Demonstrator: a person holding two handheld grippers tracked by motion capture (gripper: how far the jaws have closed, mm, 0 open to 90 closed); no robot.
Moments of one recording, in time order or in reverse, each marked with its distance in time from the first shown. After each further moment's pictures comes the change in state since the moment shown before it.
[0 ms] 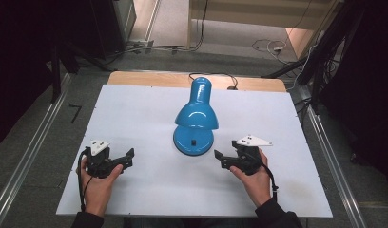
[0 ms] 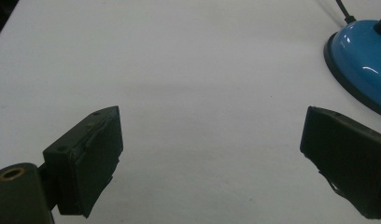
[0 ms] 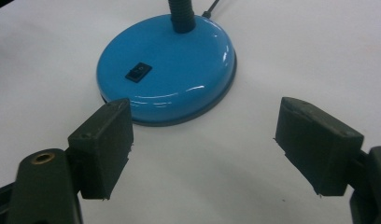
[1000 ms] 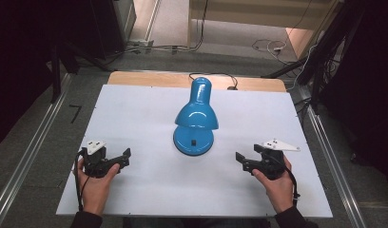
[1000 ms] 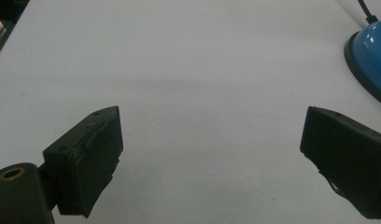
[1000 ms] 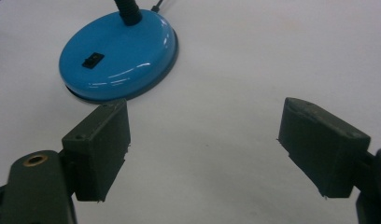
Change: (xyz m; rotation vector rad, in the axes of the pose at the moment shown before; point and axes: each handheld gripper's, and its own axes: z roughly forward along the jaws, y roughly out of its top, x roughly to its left) left arm 0.011 -0.001 0.000 0.008 0.022 -0.020; right arm -0.037 -0.015 -0.044 0.001 -0.072 0.069
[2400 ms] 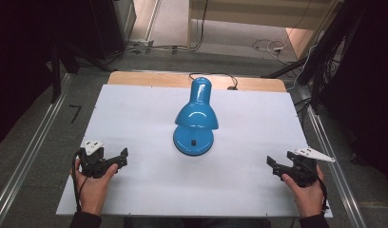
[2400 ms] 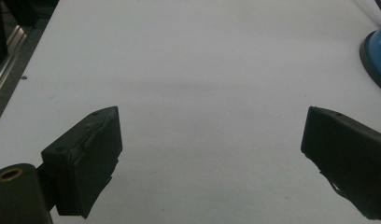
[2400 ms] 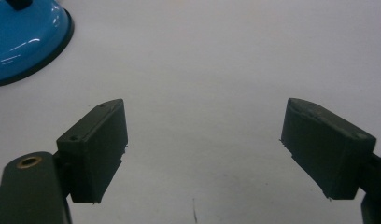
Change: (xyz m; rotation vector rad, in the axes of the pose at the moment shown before) left arm 0.002 0.002 -0.006 -0.007 0.054 0.017; right arm -0.066 -0.031 -0.044 0.006 -0.186 0.092
